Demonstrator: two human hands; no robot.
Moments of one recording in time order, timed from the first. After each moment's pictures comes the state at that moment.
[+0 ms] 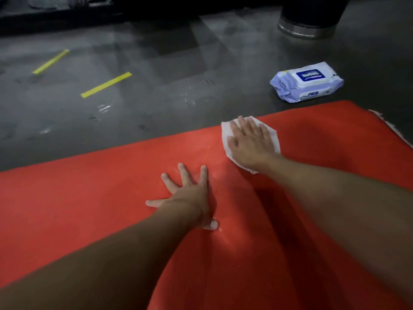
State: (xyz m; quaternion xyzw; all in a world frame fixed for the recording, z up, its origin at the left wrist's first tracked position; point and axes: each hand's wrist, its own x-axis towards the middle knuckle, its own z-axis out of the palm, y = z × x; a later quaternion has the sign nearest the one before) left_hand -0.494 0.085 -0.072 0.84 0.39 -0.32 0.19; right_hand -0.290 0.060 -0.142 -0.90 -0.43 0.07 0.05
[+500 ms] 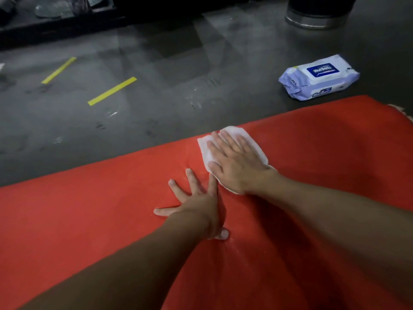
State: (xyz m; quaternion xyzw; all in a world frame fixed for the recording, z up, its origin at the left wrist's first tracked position) left_hand -0.492 0.085 -0.068 0.83 0.39 -0.34 0.19; right_hand -0.342 0.067 -0.147 -0.81 -0.58 0.03 0.03
